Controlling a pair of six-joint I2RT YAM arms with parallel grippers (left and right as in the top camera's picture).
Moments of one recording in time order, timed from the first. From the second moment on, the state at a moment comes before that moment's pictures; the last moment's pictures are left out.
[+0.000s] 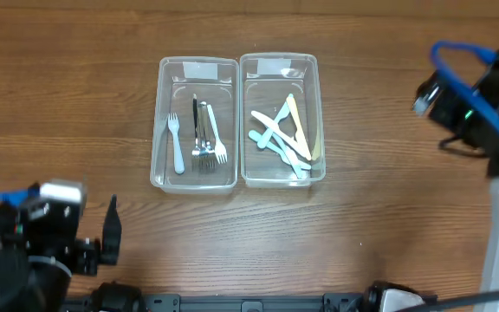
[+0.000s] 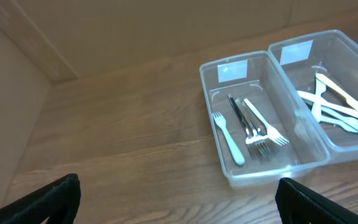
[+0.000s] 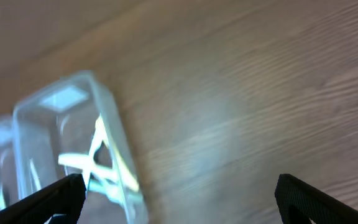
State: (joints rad) left arm -0.16 0.56 1.33 -1.24 -0.15 0.13; right arm -0.16 1.28 1.55 -1.15 -0.05 0.28
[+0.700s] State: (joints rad) left arm -0.16 0.01 1.01 -1.26 -0.08 0.11; right arm 0.11 0.59 1.05 -1.17 0.12 0.44
